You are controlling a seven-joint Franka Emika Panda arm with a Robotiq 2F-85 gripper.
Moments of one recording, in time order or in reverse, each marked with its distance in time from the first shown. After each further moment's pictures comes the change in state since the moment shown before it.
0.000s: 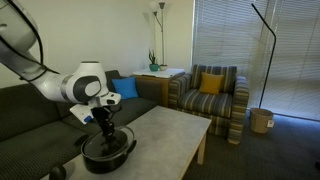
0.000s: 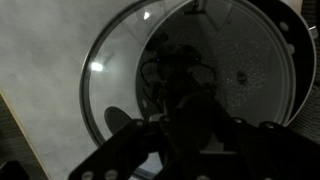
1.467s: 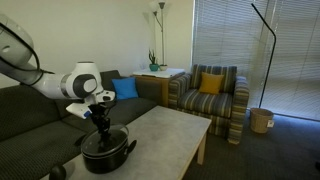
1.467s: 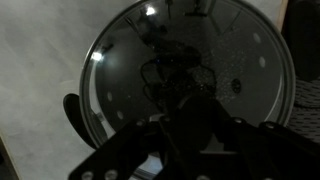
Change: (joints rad) arm 0.053 0.196 -0.008 0.383 -0.034 -0.219 -0.044
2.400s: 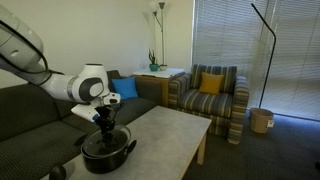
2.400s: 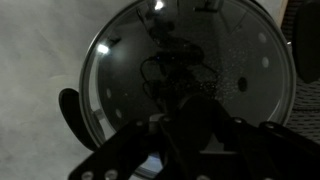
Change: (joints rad) arm -0.076 0.003 0.075 -0.018 0.015 0.044 -0.141
